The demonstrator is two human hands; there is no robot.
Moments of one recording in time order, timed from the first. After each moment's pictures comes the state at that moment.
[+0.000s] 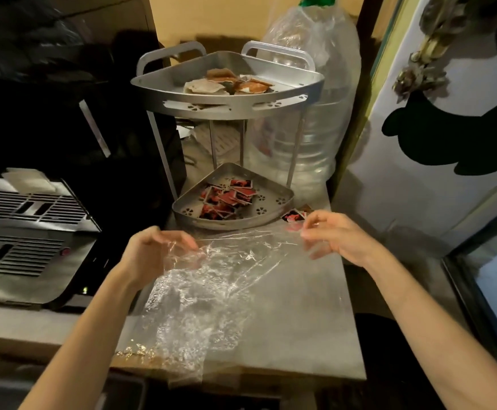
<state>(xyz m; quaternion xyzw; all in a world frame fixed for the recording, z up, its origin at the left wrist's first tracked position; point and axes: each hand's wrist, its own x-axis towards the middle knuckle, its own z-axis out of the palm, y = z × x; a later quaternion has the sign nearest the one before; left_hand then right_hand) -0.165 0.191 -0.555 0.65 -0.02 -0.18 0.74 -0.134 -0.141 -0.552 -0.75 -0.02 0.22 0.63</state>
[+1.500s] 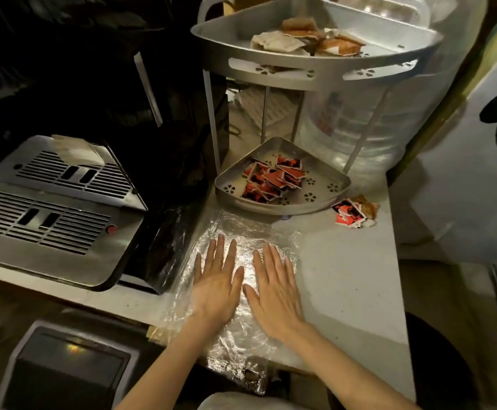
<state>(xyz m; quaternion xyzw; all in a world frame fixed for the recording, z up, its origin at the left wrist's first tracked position) -0.204 0.164 -0.687 0.99 0.05 -0.02 0.14 -0.199 0.034 -0.690 -0.98 -0.15 0.05 0.08</state>
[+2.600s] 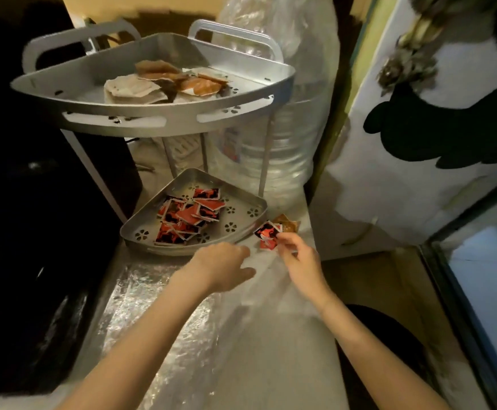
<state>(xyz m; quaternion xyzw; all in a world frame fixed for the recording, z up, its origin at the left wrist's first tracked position) -0.081 0.042 -0.572 0.95 -0.22 -0.22 0.05 -0.098 -0.130 -0.634 -0.85 0.06 -0.01 0.53</state>
